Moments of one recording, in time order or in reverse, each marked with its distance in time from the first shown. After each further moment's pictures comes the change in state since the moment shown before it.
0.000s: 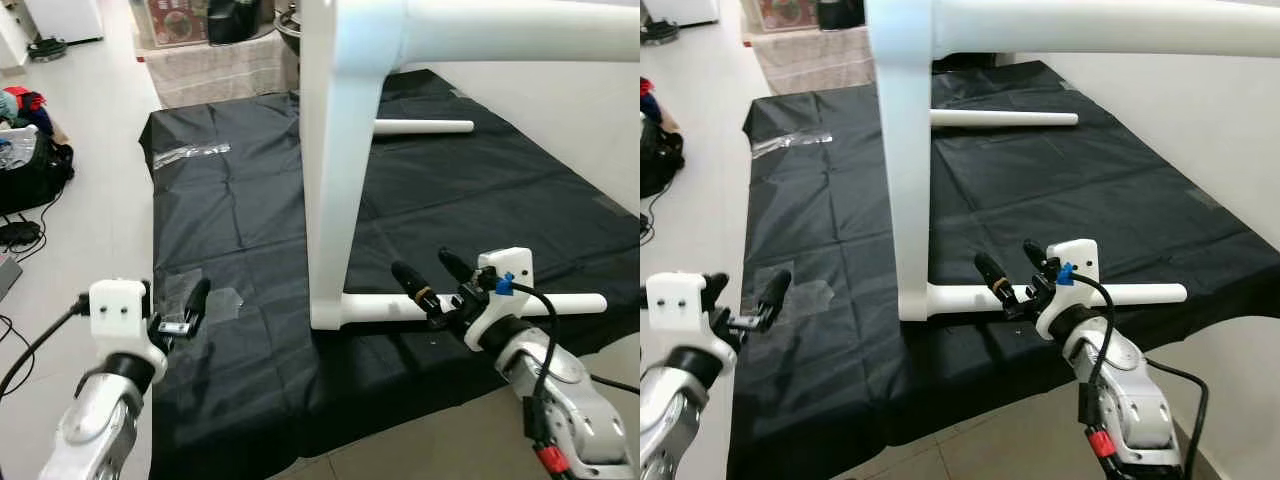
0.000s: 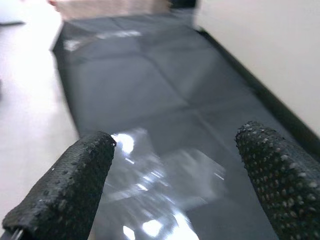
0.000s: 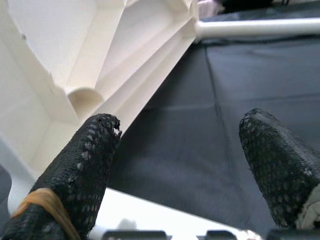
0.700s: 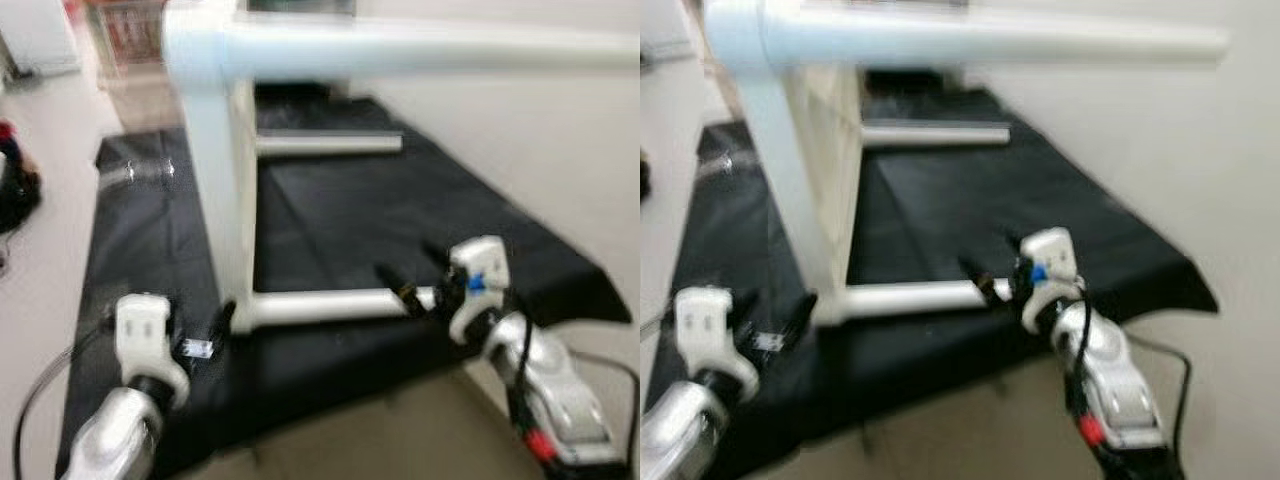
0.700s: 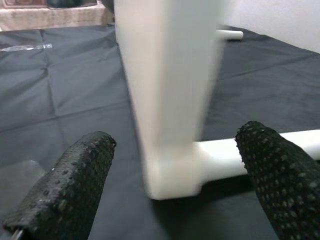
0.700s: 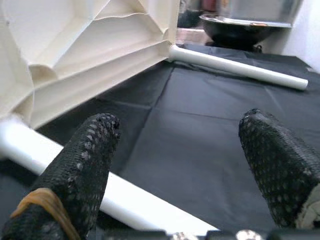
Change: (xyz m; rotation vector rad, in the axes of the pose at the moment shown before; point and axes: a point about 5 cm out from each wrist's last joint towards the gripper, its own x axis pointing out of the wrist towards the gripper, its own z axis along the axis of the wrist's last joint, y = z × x) left arm 0.005 -0.011 0.000 -0.036 -0.007 -0.052; right arm 0.013 0.010 0.007 -0.240 0.007 0.104
